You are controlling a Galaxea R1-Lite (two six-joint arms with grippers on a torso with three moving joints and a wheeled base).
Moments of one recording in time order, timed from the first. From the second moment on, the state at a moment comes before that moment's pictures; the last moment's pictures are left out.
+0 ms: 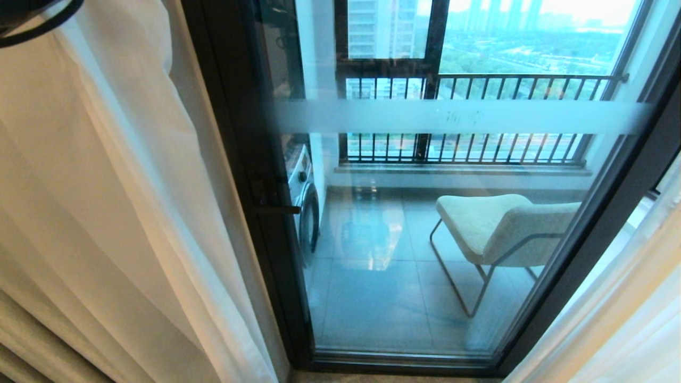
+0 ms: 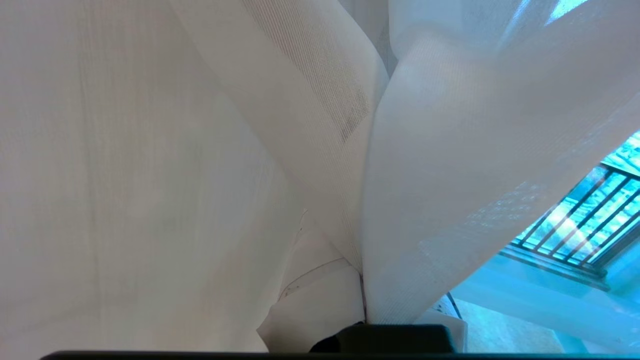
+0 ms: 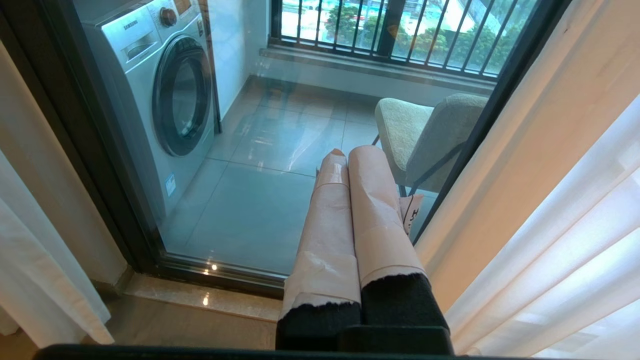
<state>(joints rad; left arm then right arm) -0.05 1.50 -1.62 -0.04 0.14 -0.32 0.00 0.00 0.00 0.01 0.07 -0.12</state>
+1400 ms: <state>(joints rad) -0.06 1.50 -1.60 -0.05 0.14 -0.32 0.00 0.00 0.00 0.01 0.07 -0.12</state>
